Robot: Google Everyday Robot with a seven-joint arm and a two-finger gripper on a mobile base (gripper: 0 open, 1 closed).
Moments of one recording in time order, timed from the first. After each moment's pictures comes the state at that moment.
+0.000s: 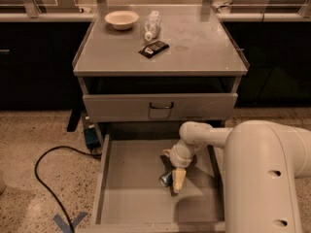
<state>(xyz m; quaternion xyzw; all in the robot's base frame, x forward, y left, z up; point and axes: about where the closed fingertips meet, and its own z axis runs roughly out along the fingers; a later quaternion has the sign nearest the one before) 0.587 -0.066 0.376 -0.77 0.61 0.15 0.12</state>
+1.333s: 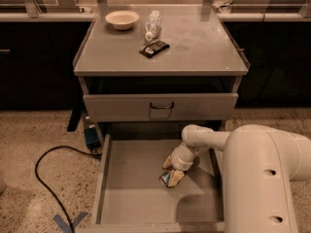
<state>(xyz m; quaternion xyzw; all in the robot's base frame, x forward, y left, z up) 0.585 -0.070 0.353 -0.75 0.62 0.18 0.12</state>
